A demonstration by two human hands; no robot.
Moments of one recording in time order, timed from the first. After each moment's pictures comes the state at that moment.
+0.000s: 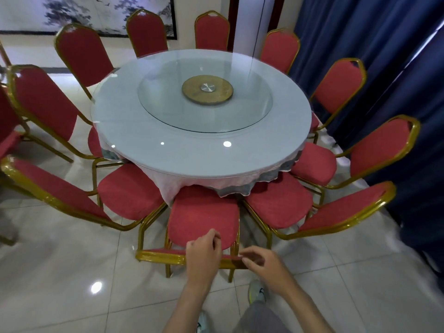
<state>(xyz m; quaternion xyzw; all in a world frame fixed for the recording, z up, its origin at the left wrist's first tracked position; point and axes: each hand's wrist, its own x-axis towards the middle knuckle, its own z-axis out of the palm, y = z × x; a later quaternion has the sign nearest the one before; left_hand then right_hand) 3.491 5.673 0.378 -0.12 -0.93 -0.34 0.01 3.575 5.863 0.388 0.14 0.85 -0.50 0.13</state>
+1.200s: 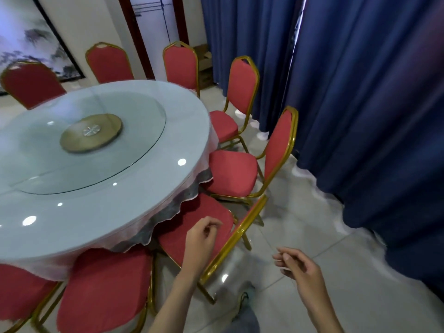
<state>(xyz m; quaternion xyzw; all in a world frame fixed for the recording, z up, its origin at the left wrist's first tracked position) 3.493 6.227 0.423 -0.25 -0.82 -0.50 -0.10 3.703 6.394 0.406 0.42 0.60 -0.66 -0.17</state>
